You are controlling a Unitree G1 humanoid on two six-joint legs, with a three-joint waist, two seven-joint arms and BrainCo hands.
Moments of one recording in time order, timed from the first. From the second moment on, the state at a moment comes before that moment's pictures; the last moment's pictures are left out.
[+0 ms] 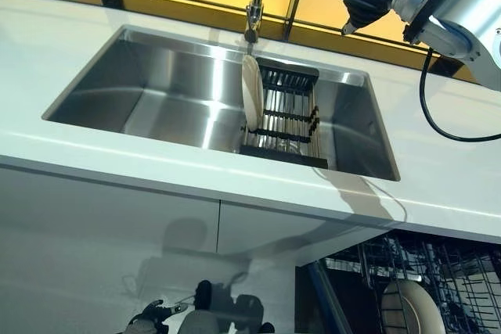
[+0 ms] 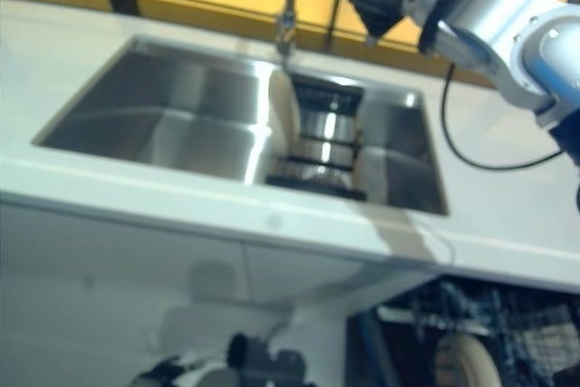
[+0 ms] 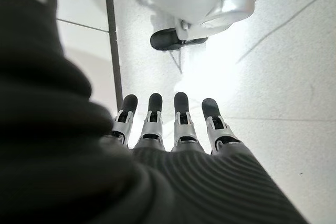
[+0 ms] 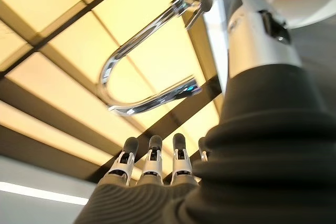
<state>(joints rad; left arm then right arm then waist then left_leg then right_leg) -0.02 0.34 -0.32 1.12 -0.23 0.07 0.11 -1.57 -1.12 1.02 0.19 -0.74 -0.21 0.00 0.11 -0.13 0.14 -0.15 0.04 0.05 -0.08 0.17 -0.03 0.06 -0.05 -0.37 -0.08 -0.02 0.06</state>
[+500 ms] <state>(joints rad) -0.06 0.37 -0.29 1.12 -0.29 0.05 0.12 -1.58 -1.06 1.05 0.12 -0.75 -0.21 0.08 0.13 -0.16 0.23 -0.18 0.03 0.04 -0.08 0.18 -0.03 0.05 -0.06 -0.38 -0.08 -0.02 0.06</state>
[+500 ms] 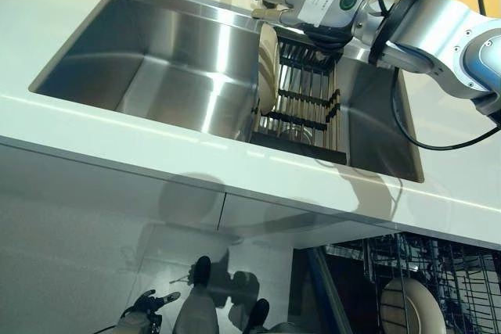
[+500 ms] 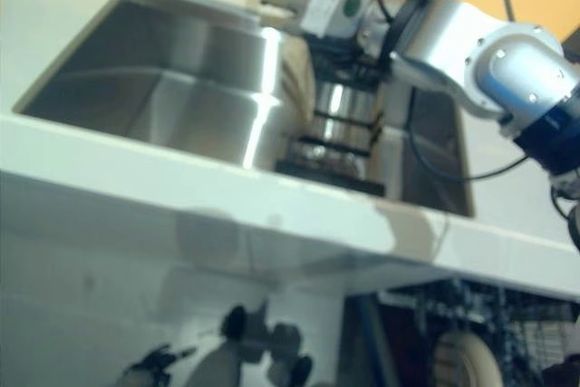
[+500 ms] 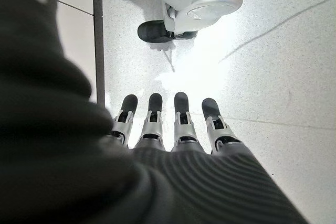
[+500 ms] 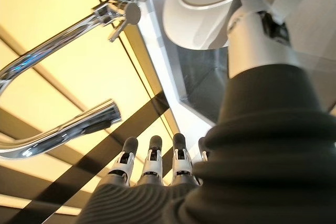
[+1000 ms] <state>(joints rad) -0.08 0.38 -0.28 1.12 -0.31 0.04 0.13 -1.58 -1.00 1.05 0.12 -0.77 -0.21 0.11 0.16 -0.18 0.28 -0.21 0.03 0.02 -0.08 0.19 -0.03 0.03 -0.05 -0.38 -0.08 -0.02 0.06</state>
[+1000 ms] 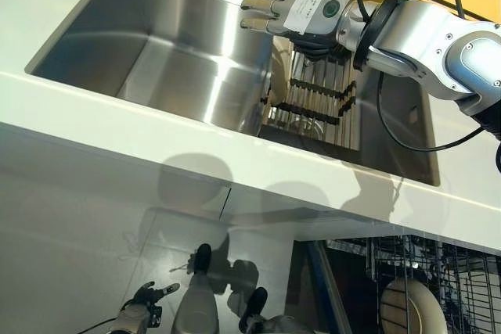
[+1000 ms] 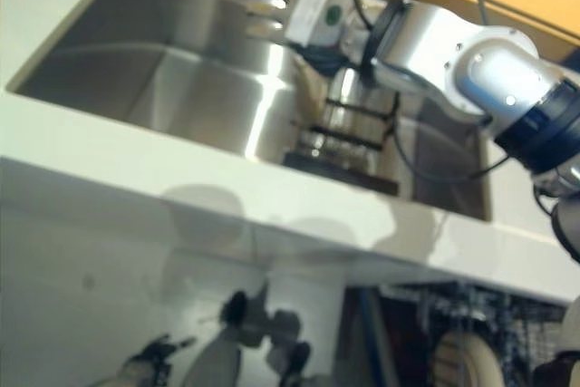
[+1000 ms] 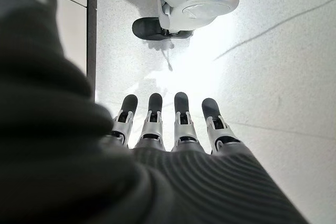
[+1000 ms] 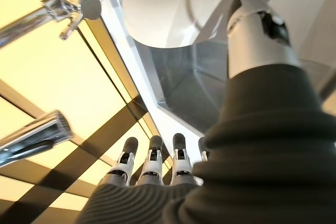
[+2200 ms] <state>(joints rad) -0.09 0.41 -0.25 1.12 -0.35 0.00 0.12 -1.58 -0.99 1.07 0.21 -0.92 -0.21 0.17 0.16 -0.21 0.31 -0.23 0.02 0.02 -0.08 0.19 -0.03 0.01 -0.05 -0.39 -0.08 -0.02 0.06</state>
